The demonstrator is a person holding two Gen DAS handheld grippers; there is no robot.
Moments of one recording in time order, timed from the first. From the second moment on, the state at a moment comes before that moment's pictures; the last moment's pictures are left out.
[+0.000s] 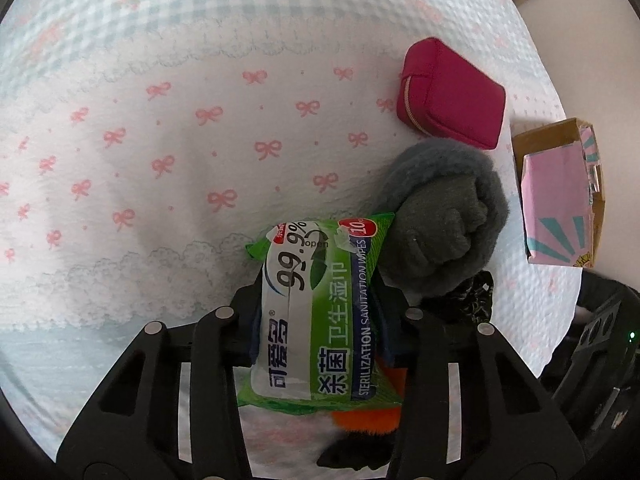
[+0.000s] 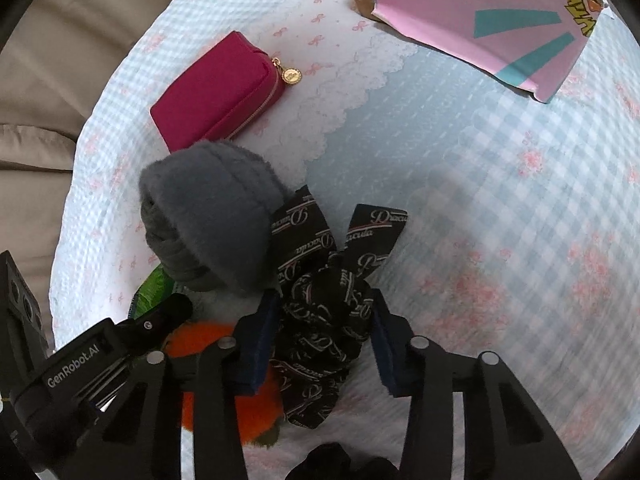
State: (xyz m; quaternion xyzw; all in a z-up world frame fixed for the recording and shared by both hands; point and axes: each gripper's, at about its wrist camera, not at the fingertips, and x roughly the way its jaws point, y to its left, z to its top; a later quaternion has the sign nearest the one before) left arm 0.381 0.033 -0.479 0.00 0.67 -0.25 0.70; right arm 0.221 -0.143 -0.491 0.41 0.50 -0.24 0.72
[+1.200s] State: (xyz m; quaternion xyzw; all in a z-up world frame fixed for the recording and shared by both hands) left arm 0.243 -0.007 -0.178 -0.03 0.53 -0.23 0.82; right arm 0.107 -0.236 -0.201 0.33 0.39 -0.13 0.85
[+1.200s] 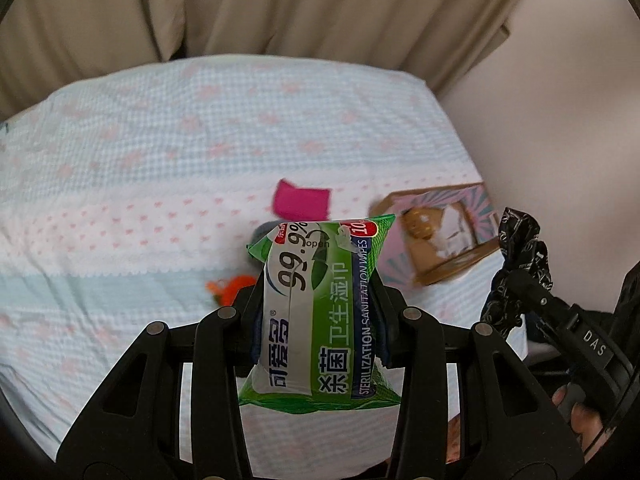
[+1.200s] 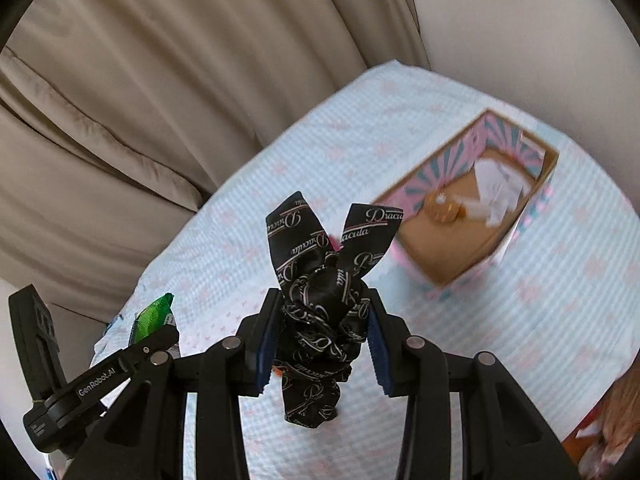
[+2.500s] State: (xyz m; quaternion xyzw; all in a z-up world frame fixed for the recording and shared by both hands) left arm 0.261 -0.325 -0.328 -0.01 0.61 -0.12 0.78; right arm 0.222 -0.534 -0.327 0.15 0.58 0.00 0.80
